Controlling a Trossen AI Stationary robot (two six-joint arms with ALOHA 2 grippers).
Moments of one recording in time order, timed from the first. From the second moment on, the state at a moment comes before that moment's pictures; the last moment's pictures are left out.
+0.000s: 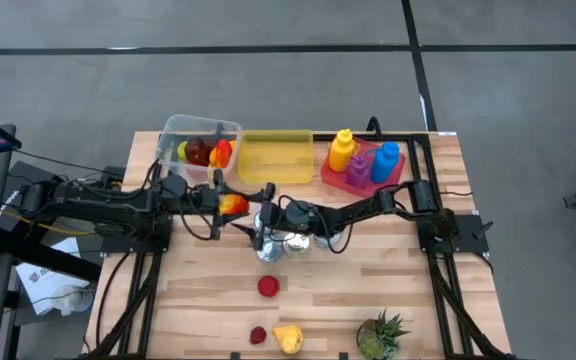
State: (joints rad) left arm 0.11 0.84 0.37 0.40 -0.02 0.19; right arm 0.12 2.15 1.31 0.84 0.25 -0.09
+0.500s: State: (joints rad) left arm 0.14 0.79 0.37 0.34 -0.03 0.23; right arm 0.11 2.15 1.30 0.78 0.30 -0.04
